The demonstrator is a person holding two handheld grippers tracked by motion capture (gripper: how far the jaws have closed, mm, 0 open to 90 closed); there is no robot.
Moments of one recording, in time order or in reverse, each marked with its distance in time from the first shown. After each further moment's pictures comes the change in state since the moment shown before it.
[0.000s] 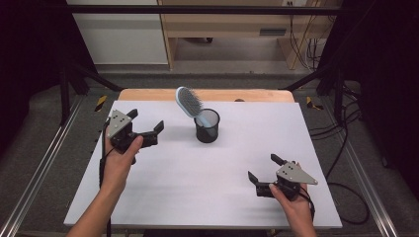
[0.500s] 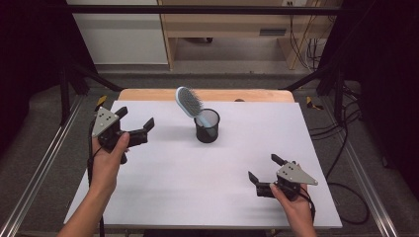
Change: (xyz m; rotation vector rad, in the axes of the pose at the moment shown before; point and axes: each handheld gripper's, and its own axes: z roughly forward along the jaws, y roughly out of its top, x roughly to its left) left arm 0.013 0.013 -0.017 -0.023 0.016 -0.011; right arm 0.000 -0.001 0.000 -0.001 -0.006 -0.003
